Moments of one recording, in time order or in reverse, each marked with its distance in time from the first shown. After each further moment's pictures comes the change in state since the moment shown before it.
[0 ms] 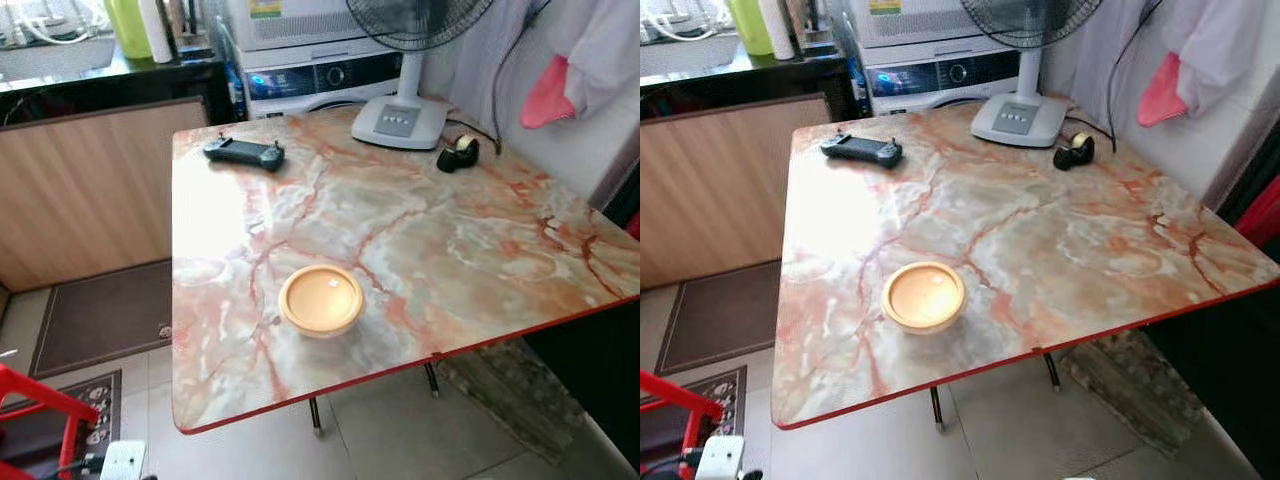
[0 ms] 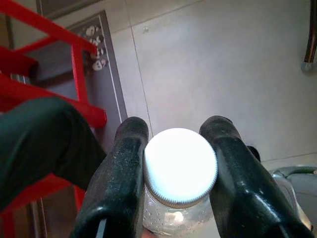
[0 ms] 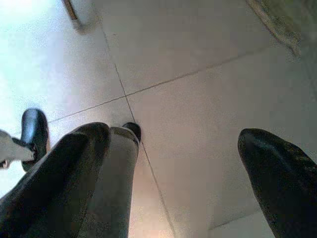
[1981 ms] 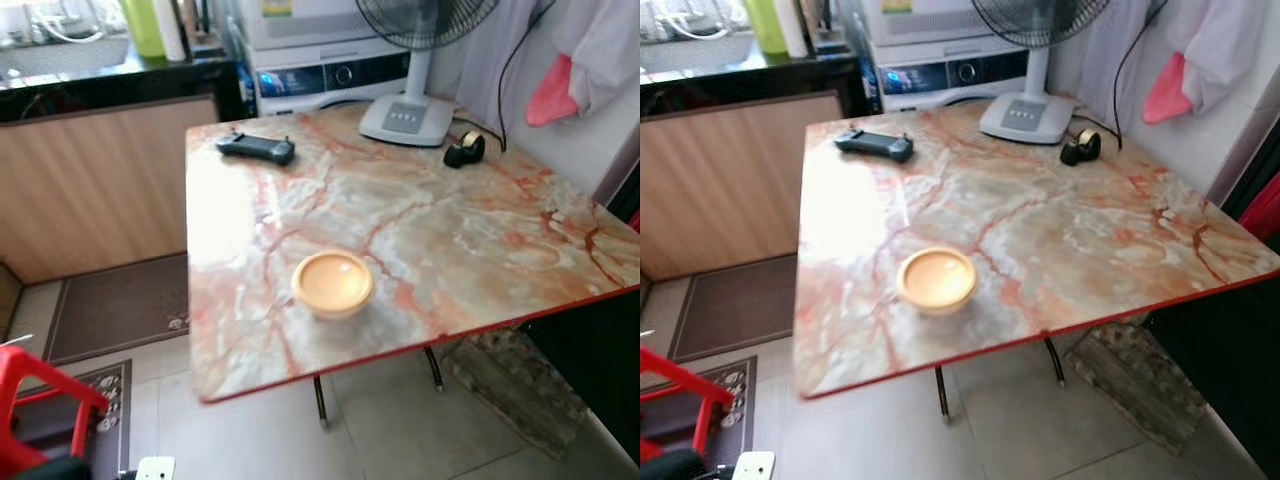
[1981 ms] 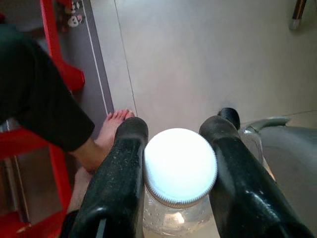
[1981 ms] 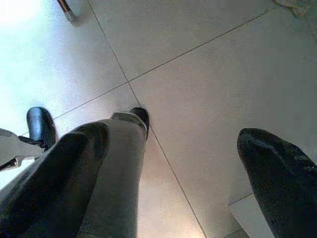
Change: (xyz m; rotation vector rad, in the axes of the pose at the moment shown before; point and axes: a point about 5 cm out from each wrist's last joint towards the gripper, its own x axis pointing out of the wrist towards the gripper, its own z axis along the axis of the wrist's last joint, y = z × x) left arm 0.001 -0.039 -0.018 -0.015 0.101 -0.058; right arm -0.002 -0.003 -0.009 0.126 0.031 -0.023
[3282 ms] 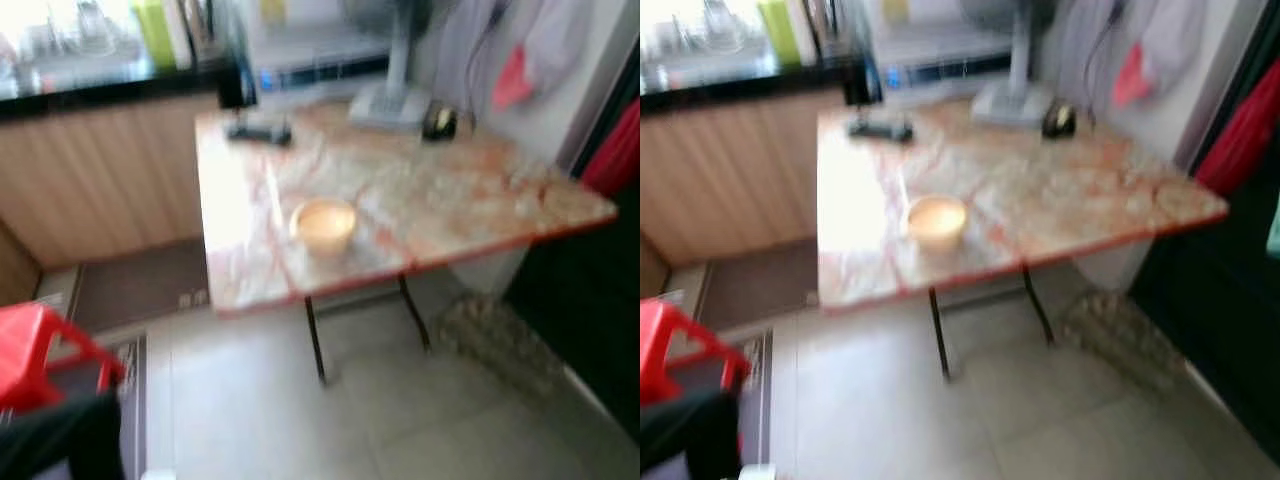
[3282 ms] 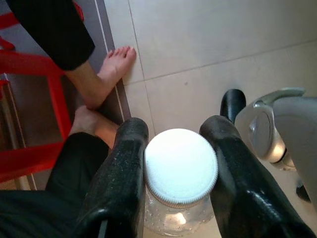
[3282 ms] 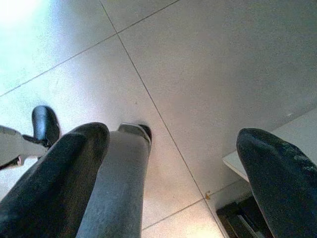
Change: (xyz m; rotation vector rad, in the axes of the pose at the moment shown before) left arm -0.003 -0.003 -0.017 -0.019 0.079 0.003; right arm 0.000 -0.003 0.000 0.003 0.012 0.004
